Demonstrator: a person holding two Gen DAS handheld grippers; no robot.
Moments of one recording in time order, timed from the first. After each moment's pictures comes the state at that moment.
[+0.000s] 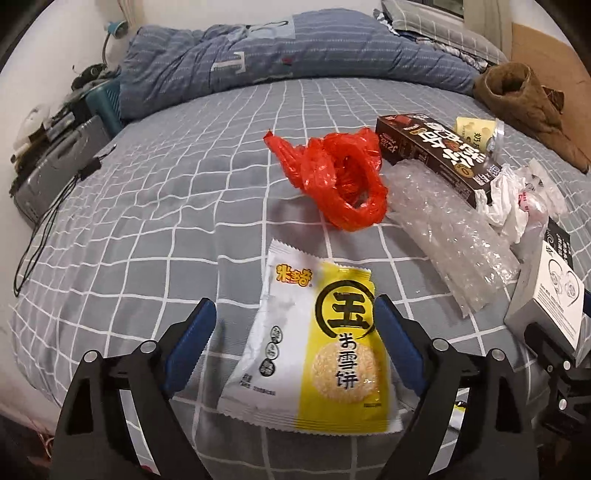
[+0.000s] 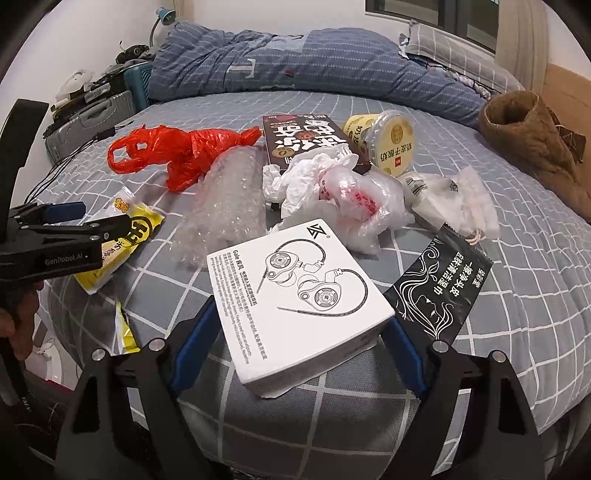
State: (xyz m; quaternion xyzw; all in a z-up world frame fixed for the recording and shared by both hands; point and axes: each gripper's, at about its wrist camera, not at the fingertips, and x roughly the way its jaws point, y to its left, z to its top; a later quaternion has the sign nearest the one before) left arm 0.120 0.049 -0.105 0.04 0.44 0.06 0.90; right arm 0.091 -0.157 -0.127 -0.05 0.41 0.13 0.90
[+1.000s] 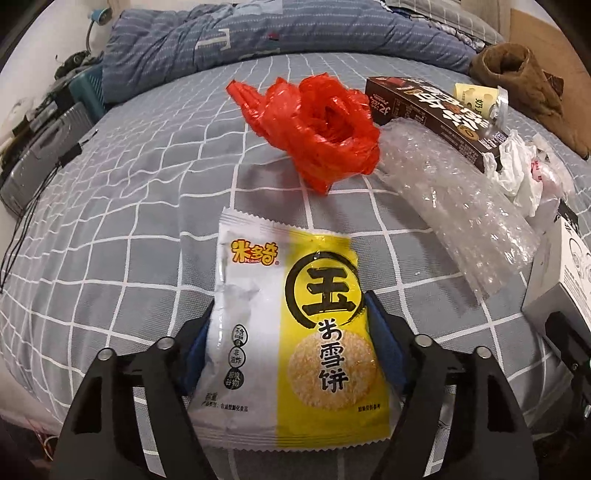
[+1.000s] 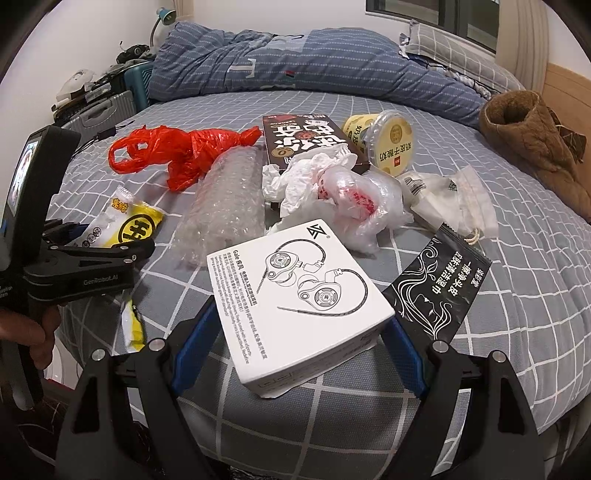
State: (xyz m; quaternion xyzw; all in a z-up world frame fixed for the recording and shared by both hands) left arm 0.131 0.038 -0.139 0.04 0.47 0.04 0.88; right arm 0.091 -0.157 -0.127 -0.05 0.41 0.13 0.90
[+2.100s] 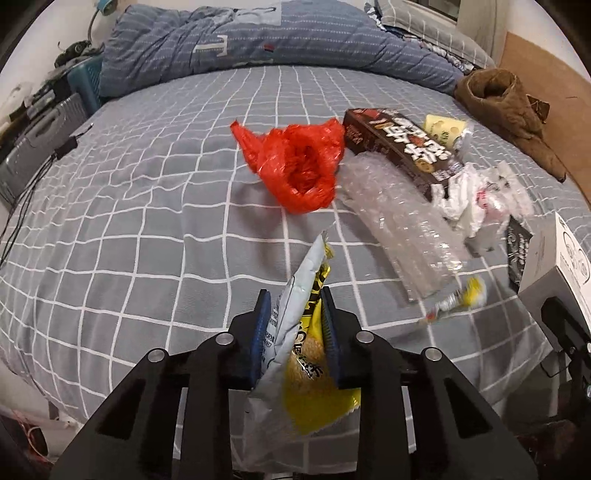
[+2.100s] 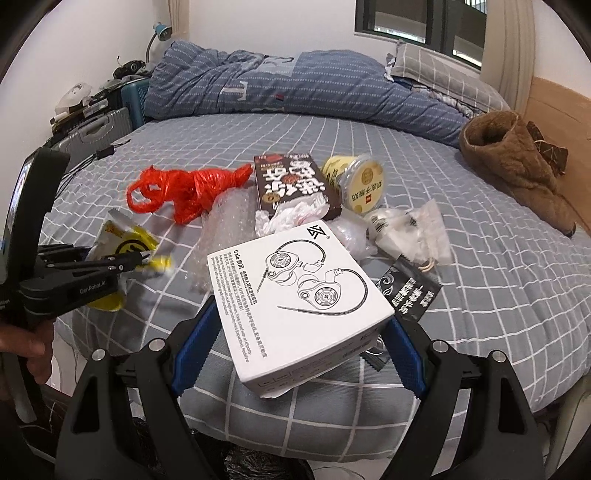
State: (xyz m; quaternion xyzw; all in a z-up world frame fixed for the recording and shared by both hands) left arm 0.103 0.026 -0.091 -0.01 0.46 0.01 0.89; right arm 0.070 -0.170 -0.071 -0.05 0.38 0.11 0.92
